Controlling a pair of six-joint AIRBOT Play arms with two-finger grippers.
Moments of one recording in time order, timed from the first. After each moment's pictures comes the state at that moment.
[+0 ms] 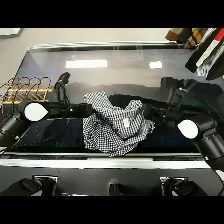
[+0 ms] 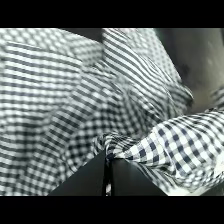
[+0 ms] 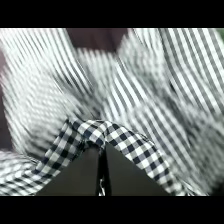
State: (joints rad) left arm -0.49 -1.09 1.07 1.12 -0.87 -1.81; right arm 0.36 -0.84 0.87 -1.37 0.79 2.10
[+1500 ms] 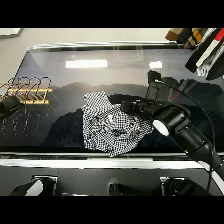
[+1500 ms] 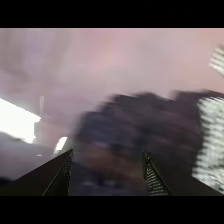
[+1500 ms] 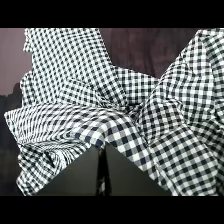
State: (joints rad) left arm 0.39 -0.96 1.13 1.37 -1.26 -1.64; right arm 0.63 -1.00 1.03 -1.68 0.80 2.31
